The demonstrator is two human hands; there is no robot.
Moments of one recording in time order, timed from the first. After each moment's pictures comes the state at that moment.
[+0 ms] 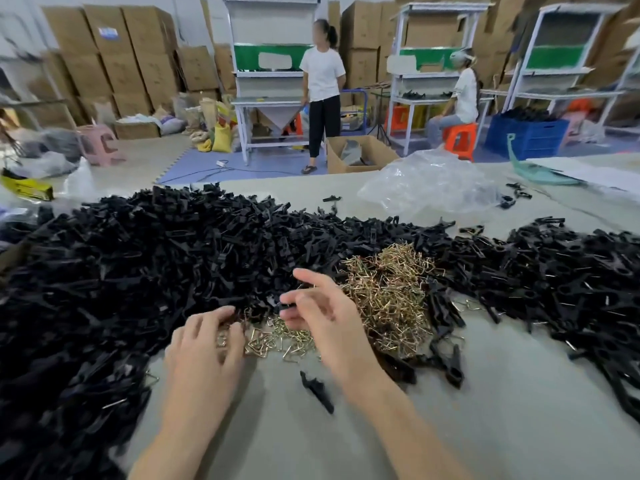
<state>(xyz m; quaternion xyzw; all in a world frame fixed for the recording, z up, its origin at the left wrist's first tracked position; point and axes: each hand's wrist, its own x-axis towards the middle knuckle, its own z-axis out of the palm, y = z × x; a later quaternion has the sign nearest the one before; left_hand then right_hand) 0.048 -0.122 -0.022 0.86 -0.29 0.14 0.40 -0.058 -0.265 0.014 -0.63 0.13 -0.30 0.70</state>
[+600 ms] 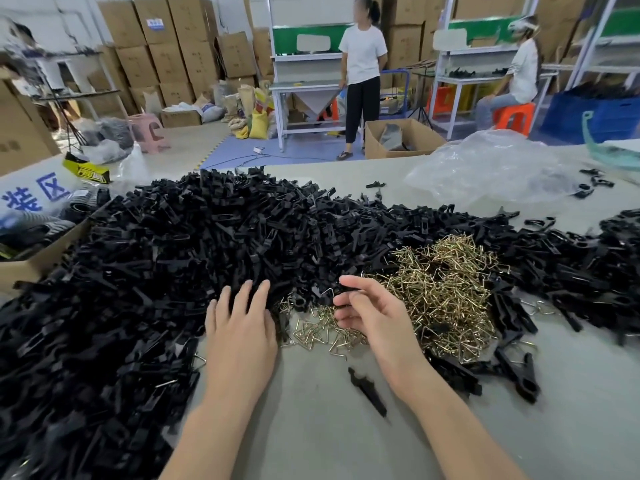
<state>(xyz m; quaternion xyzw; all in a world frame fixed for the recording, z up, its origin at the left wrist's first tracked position) 0.082 -0.126 -0.030 0.92 -0.28 0.19 0.19 -0.032 -0.277 -0.013 -0.59 0.19 -0.27 0.74</state>
